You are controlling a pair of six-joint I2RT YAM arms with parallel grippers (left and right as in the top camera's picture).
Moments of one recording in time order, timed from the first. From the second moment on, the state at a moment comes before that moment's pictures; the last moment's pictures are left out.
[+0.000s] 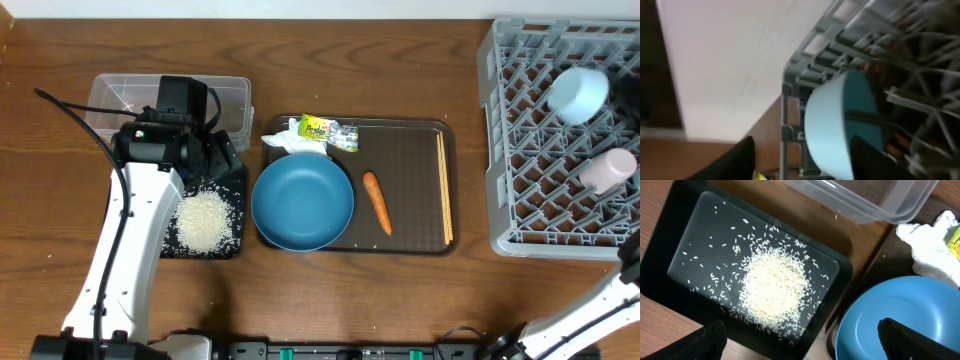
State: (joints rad) left arm -0.08 1.45 1.31 -1.15 -0.16 -0.54; right arm -0.78 2.14 1.69 -0.37 -1.11 0.42
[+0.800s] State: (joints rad) left arm -0.08 1.45 1.31 -1.15 -0.16 -0.54; right arm -0.43 1.60 1.70 -0.88 -0.71 0.41
